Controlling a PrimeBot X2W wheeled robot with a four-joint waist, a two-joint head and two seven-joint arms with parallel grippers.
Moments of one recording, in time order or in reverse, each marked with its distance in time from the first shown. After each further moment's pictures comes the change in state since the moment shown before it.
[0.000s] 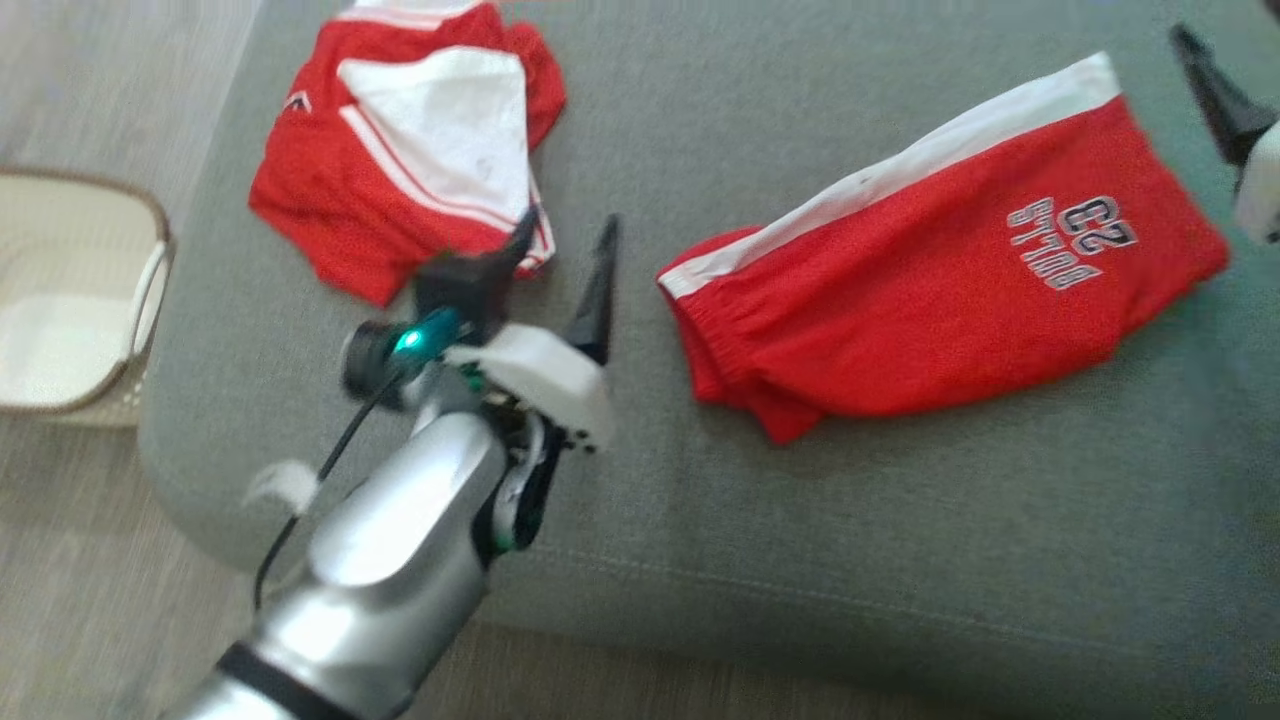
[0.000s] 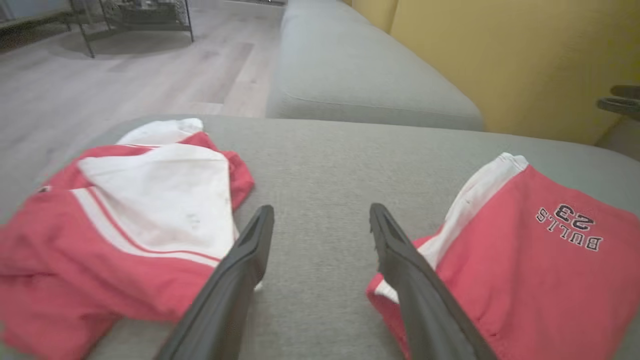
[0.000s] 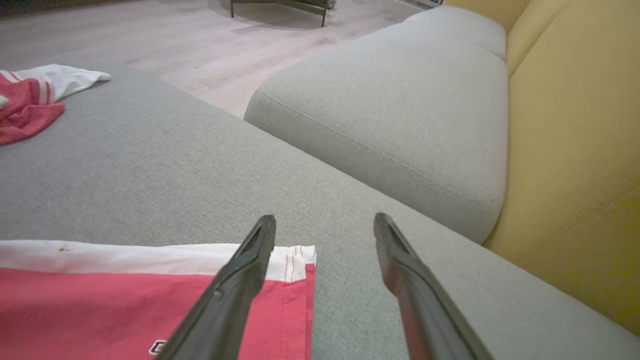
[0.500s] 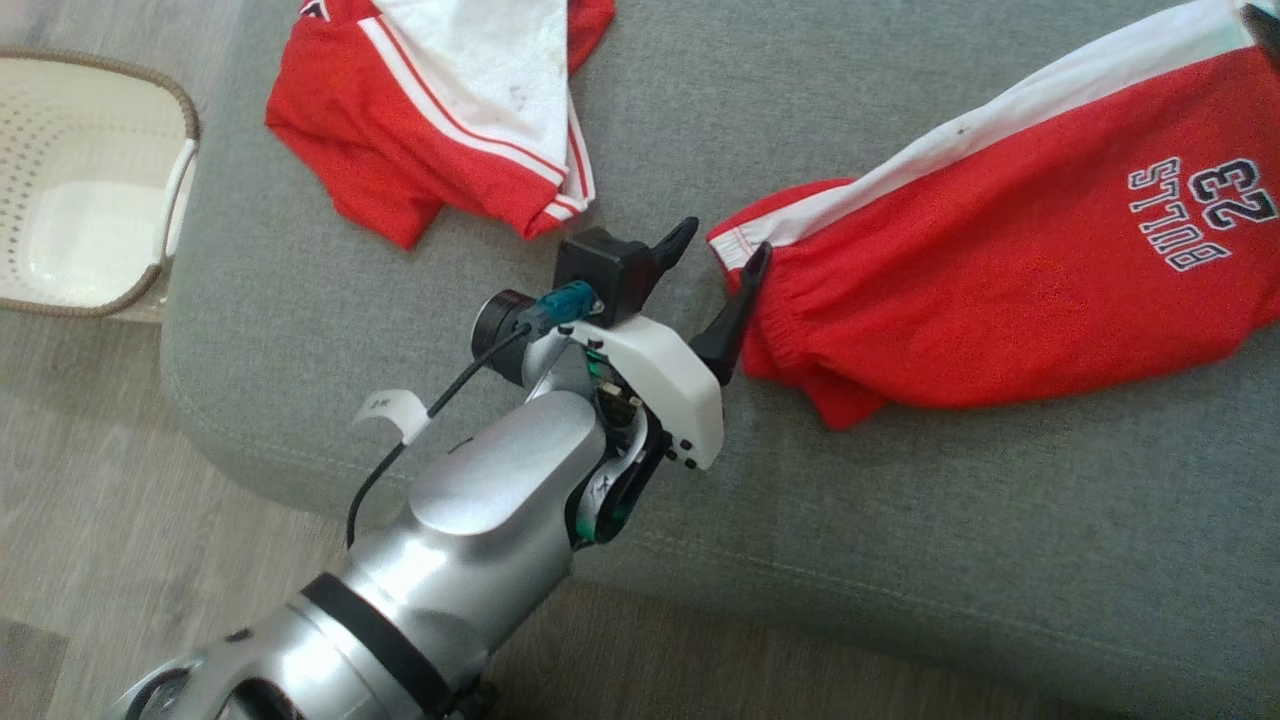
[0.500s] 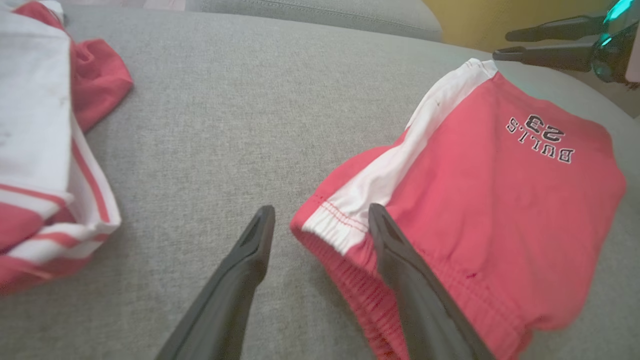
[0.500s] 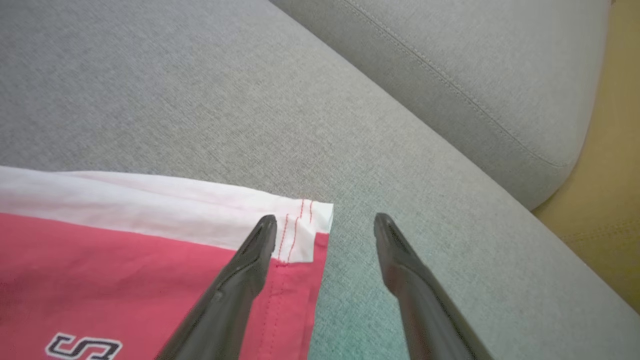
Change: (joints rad) left arm -0.135 -0.080 -0.226 0.105 -0.160 -0.111 0.009; right arm -0.126 -0.107 0.100 -0.105 -0.071 0.000 0.270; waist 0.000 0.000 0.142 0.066
